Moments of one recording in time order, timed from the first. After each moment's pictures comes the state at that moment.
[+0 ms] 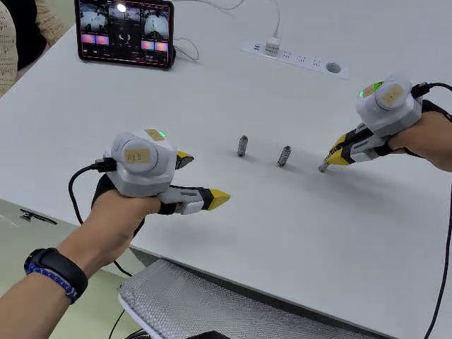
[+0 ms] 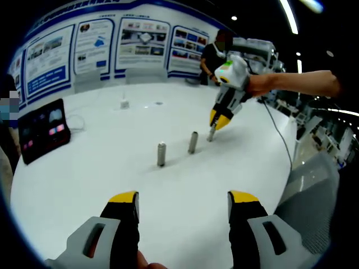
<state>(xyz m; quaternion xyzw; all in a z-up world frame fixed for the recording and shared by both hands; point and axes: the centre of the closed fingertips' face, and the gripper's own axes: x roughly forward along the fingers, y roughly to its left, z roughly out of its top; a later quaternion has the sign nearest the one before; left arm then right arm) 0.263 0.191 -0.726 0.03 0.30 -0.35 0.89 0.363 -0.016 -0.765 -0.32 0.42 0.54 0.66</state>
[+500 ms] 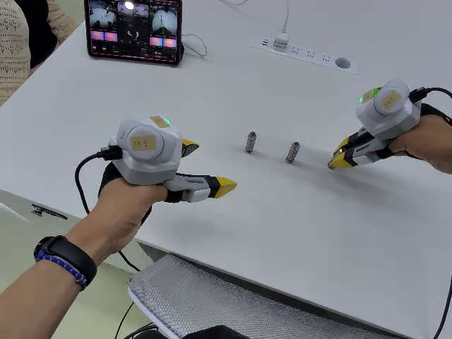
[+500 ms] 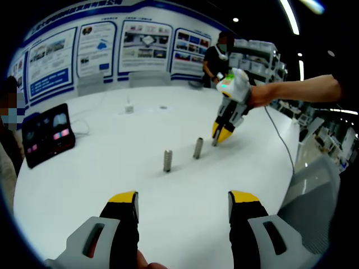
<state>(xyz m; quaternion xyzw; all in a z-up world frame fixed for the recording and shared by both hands) 0.272 0.198 -0.716 0.03 0.29 -0.34 0.89 0.361 -0.016 -0.788 -0.33 0.42 0.53 0.65</state>
